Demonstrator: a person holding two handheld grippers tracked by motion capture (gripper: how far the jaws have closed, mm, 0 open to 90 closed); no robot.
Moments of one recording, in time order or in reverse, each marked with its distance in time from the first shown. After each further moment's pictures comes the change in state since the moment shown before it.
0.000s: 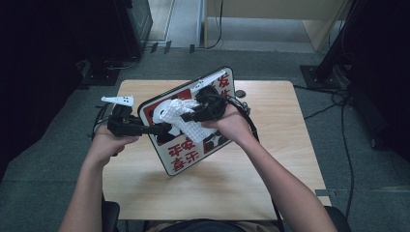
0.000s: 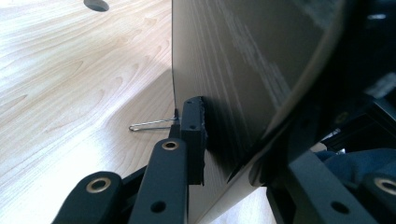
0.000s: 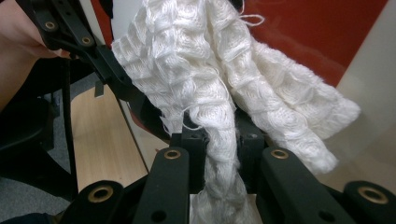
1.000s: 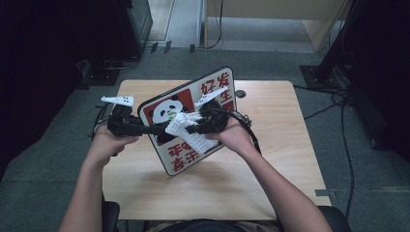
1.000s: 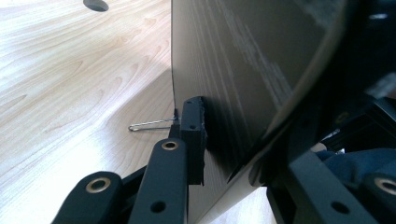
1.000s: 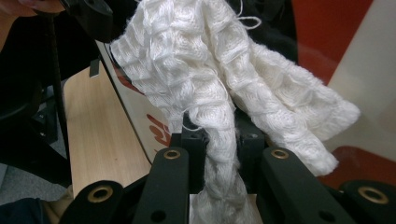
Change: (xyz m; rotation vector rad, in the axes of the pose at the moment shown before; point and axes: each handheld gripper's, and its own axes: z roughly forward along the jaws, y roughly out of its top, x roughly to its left) left arm 0.000 0.000 0.000 0.001 -0.001 -0.001; right arm -0.007 -0.040 0.020 0.025 0.018 0.021
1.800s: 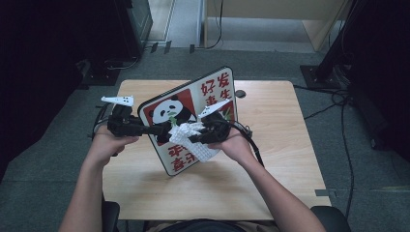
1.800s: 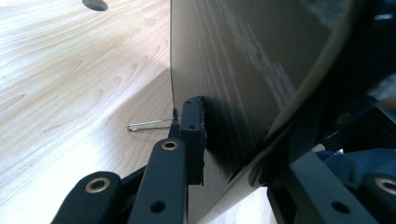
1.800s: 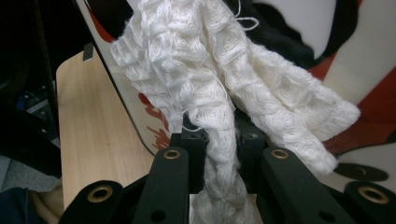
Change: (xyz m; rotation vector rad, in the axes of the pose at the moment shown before) left arm 0.000 0.000 0.000 -0.001 -0.004 -0.005; right arm -0.006 -0.035 0.018 0.007 0.015 0.020
